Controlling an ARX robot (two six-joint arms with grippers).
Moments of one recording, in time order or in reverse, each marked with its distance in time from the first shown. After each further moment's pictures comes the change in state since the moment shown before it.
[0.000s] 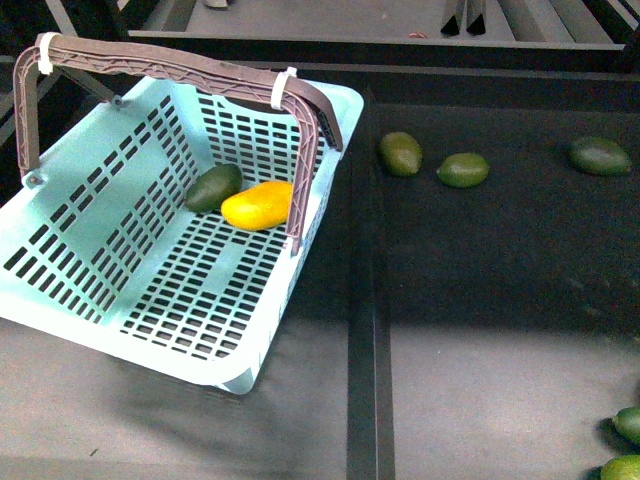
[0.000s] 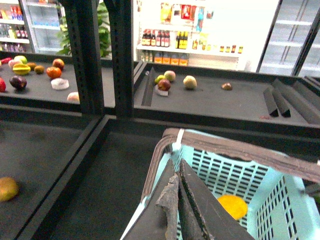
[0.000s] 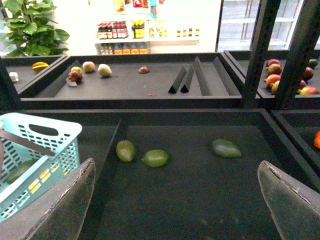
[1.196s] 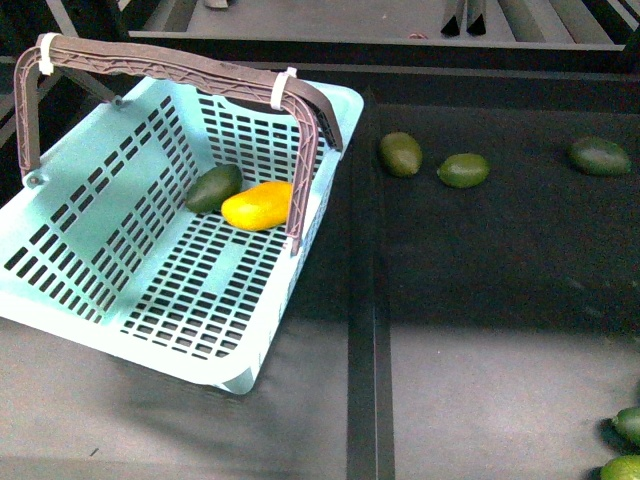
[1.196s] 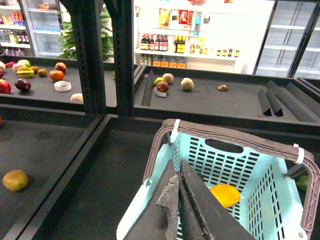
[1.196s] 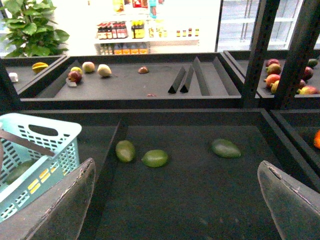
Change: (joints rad) left arm 0.000 -0.800 -0.016 -0.769 0.000 0.003; right arm 0.000 0.000 0.000 0.000 0.000 0.000
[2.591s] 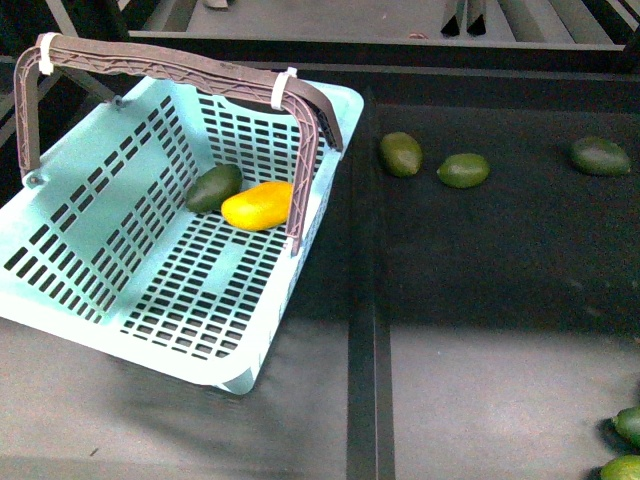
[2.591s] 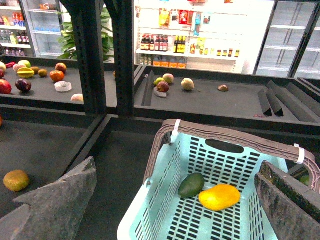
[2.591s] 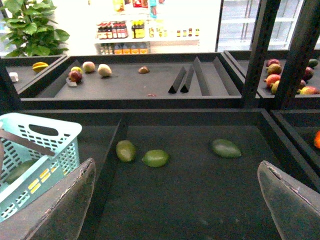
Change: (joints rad) left arm 0.000 -0.008 0.000 -0.005 0.000 0.001; right arm 0.000 0.000 0.000 0.000 0.000 0.000
